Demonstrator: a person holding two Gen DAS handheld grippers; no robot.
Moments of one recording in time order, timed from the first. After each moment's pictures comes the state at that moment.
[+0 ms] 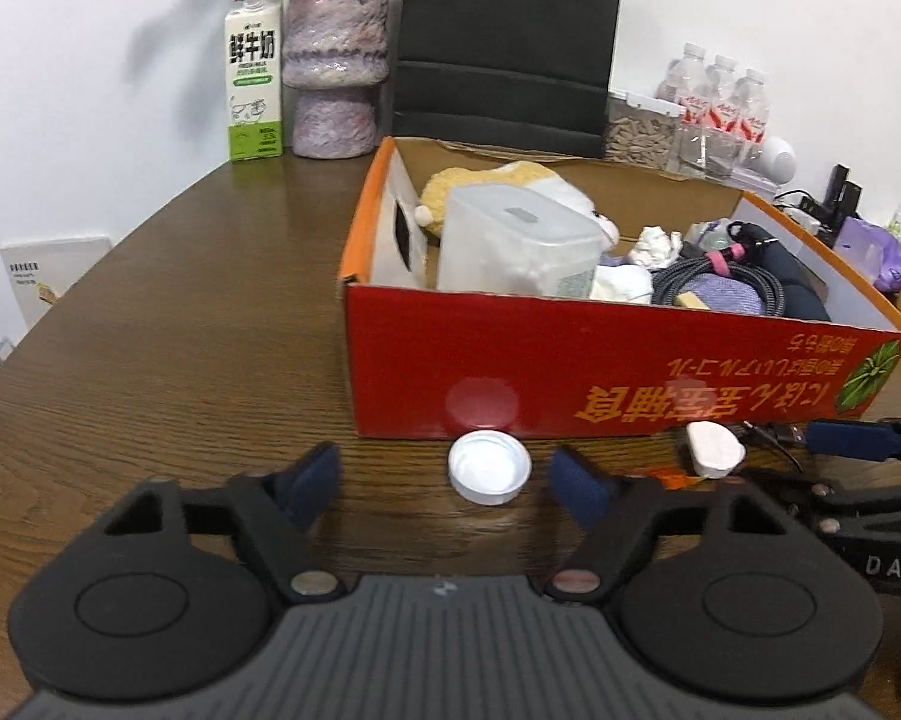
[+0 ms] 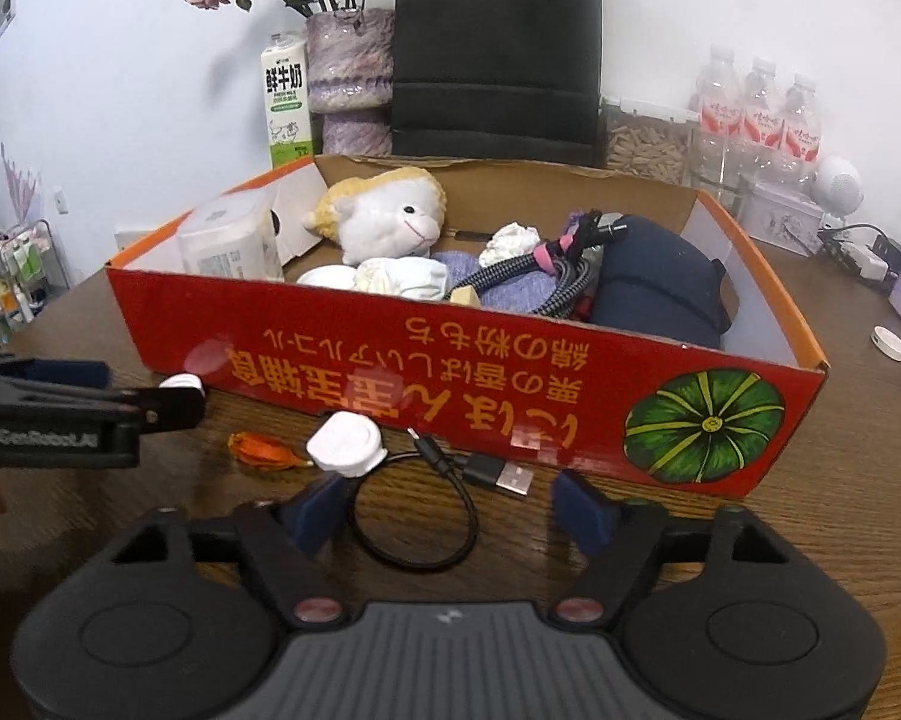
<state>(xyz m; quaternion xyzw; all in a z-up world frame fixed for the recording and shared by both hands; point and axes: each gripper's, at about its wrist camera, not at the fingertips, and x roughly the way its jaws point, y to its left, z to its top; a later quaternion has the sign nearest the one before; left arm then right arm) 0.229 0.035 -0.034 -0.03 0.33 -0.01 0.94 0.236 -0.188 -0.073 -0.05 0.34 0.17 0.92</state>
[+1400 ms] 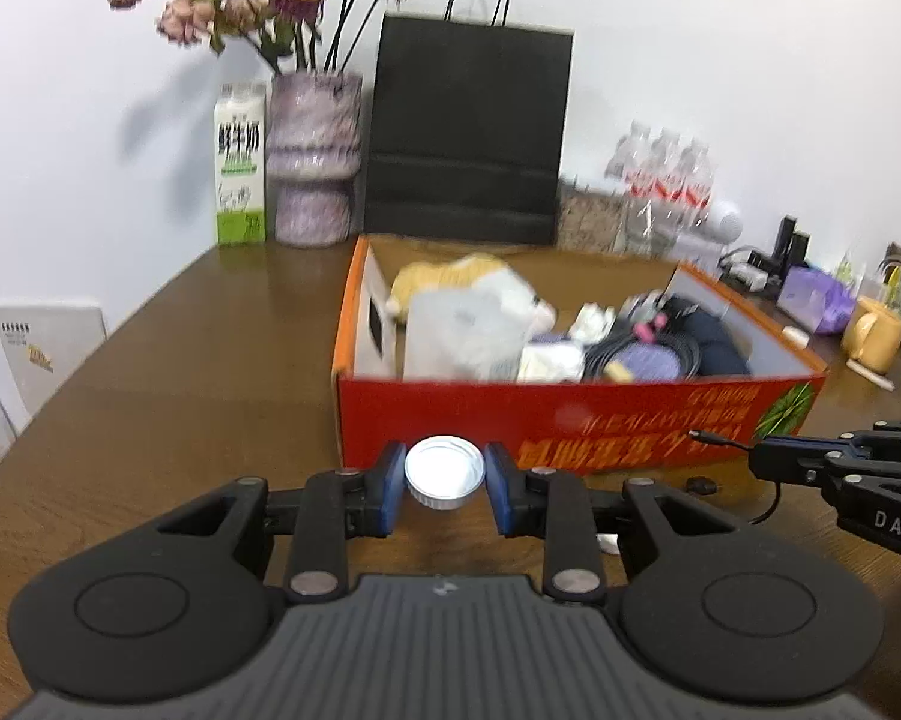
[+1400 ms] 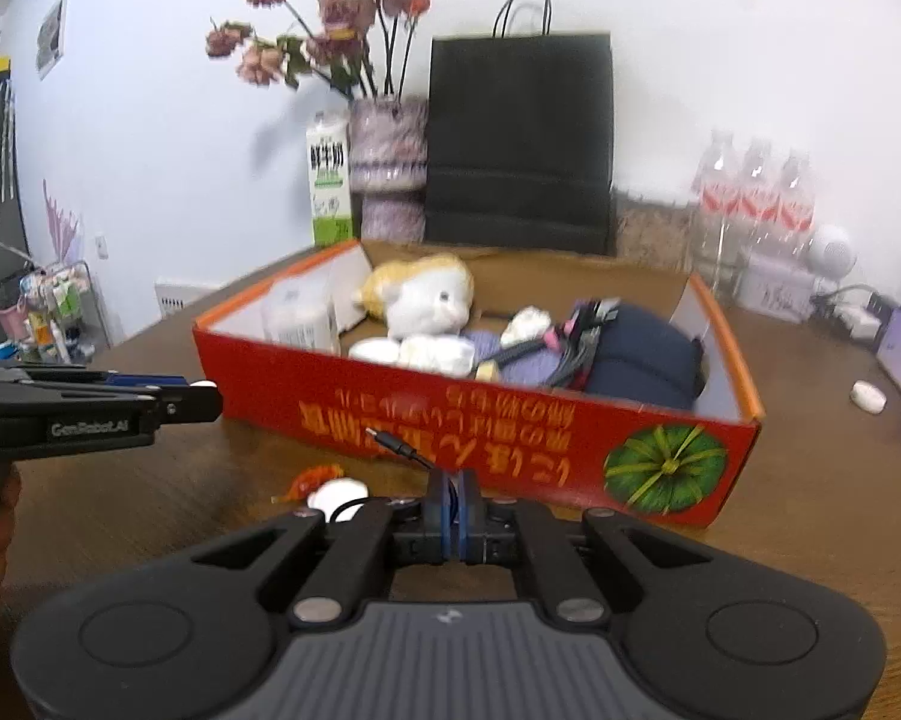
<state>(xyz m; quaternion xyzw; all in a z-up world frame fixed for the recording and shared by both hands) 0.184 0.029 0.008 -0.03 0.25 -0.04 0.97 0.188 -0.205 -0.034 -0.04 0.27 0.20 0.94</state>
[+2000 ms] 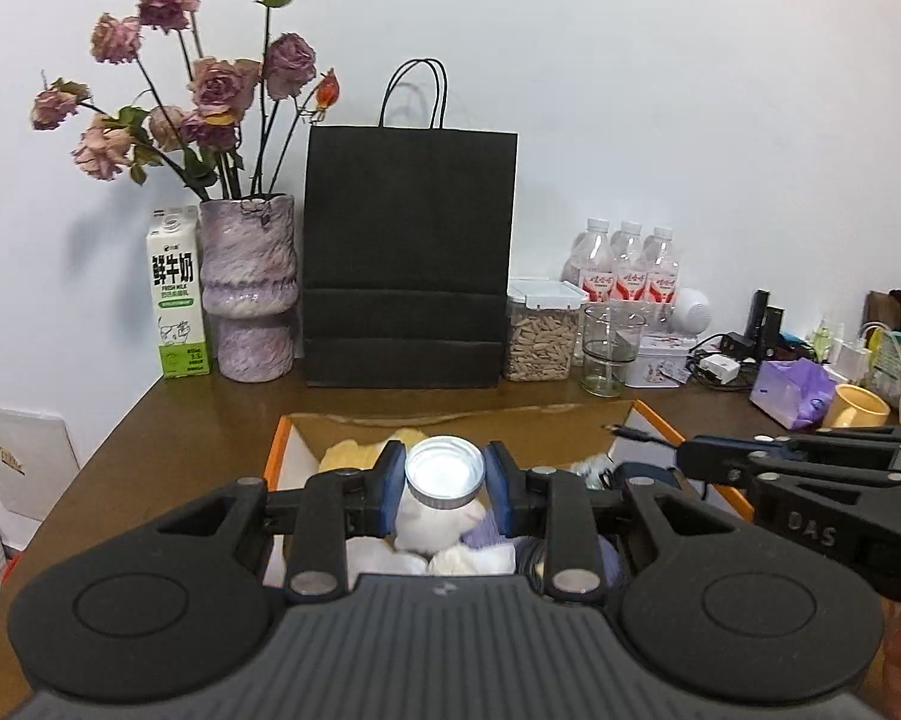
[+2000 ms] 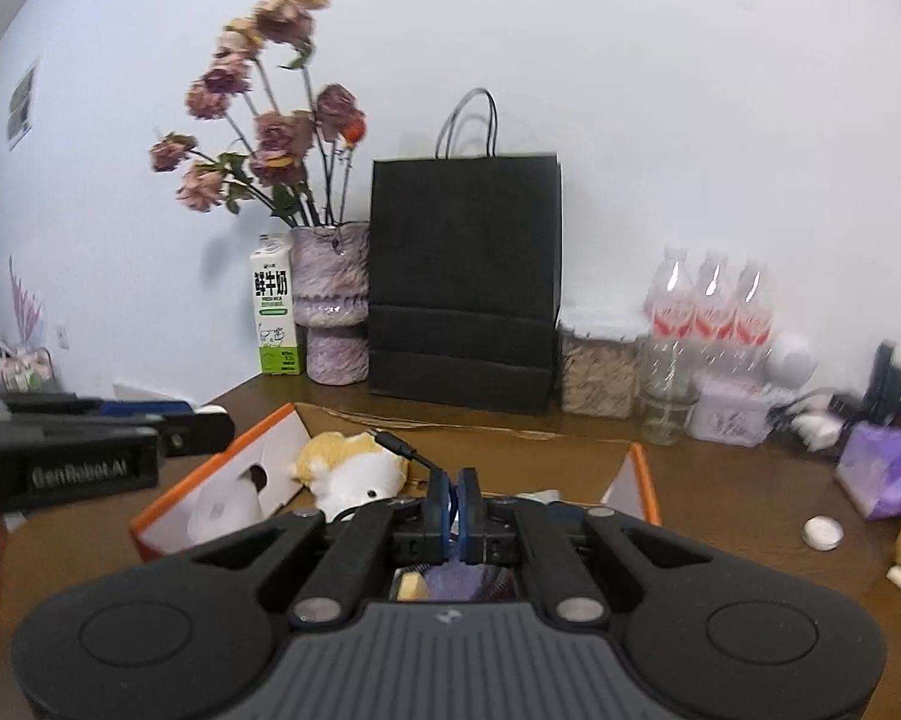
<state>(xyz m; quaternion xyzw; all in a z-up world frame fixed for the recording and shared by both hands) 0.258 -0.016 0.080 -0.01 0.19 -0.06 0.98 0.255 -0.217 0.041 -0.01 0.20 0.17 0.97</state>
